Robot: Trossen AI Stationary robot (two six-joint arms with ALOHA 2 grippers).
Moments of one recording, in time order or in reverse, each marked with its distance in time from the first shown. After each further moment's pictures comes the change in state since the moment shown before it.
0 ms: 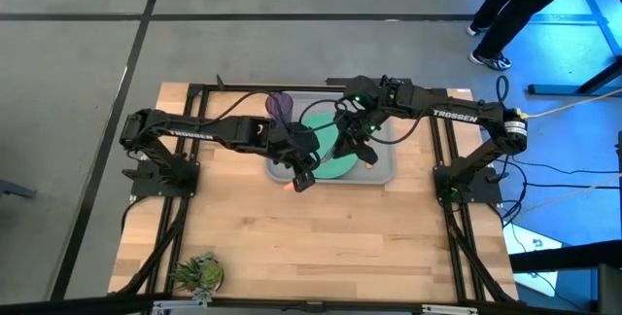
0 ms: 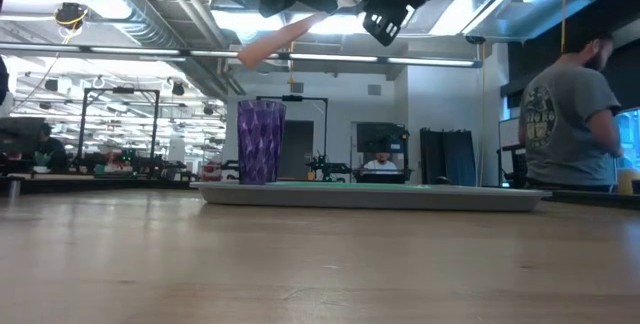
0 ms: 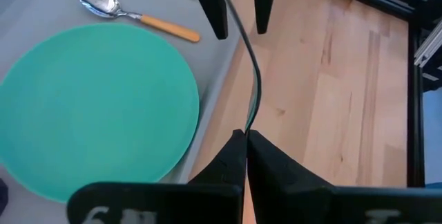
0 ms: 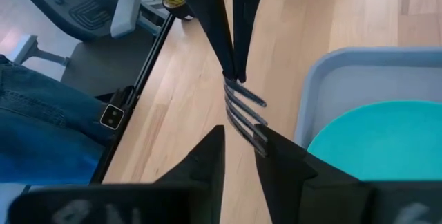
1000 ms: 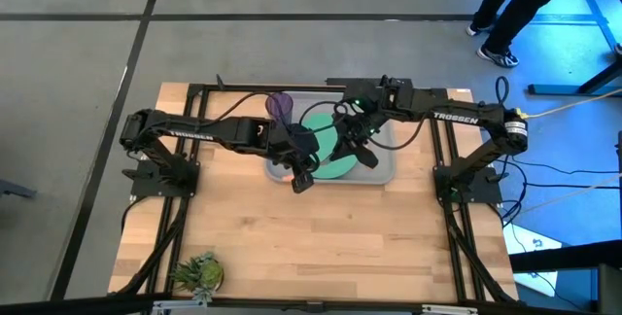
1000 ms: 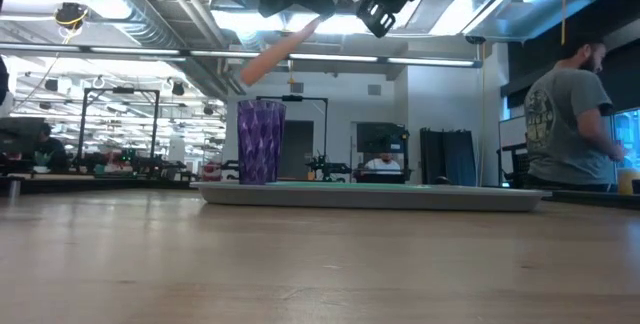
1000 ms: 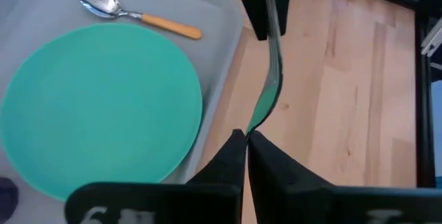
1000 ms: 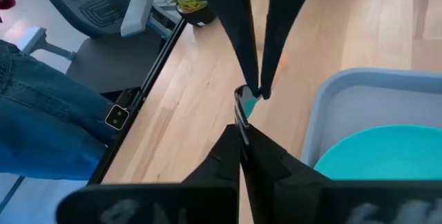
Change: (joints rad) left arm -0.003 0.000 -0.001 -0.007 -0.009 0.028; right arm 0.024 -0.002 0.000 0.044 -0.004 -0.027
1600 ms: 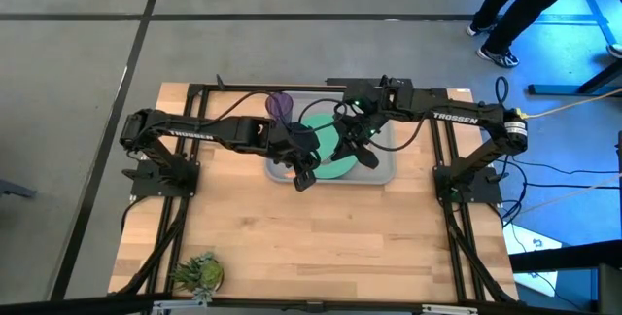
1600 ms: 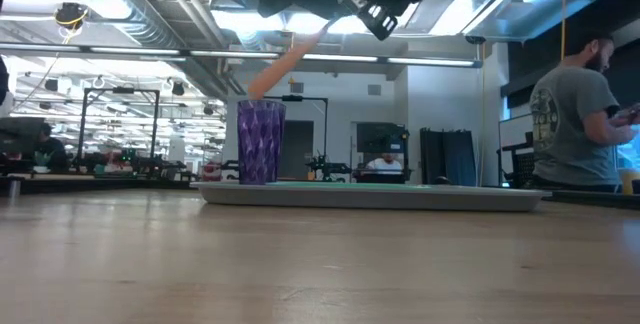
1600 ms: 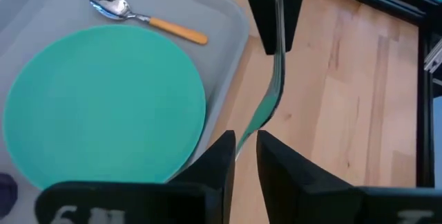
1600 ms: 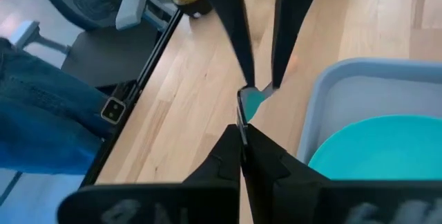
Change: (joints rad) left arm 0.002 0.000 0.000 0.008 -0.020 -0.037; right arm 0.005 0.000 0.000 -0.028 0.013 -0.010
